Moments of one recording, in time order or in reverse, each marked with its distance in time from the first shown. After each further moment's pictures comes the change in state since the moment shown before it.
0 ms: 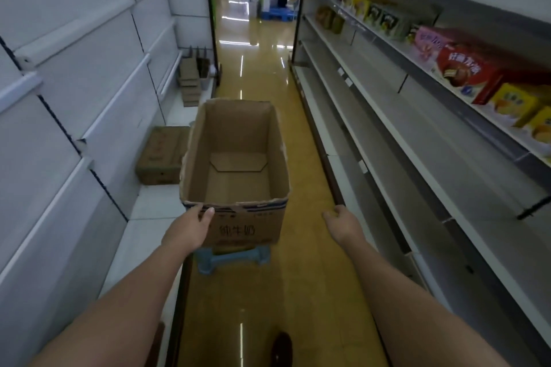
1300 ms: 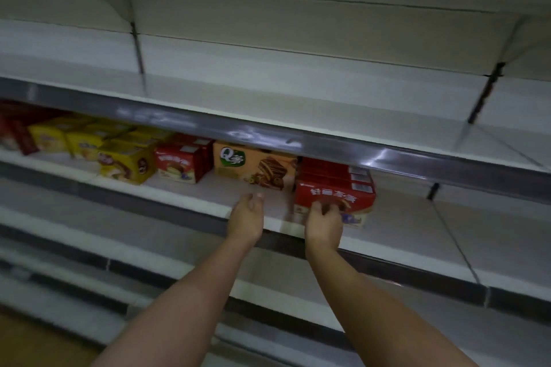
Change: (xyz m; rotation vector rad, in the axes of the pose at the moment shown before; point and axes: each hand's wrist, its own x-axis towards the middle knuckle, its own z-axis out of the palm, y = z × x) left_hand -0.438 0.555 0.340 -0.331 -0.749 0.971; right_hand -0.241 0.385 -0.401 0.780 1.460 0.515
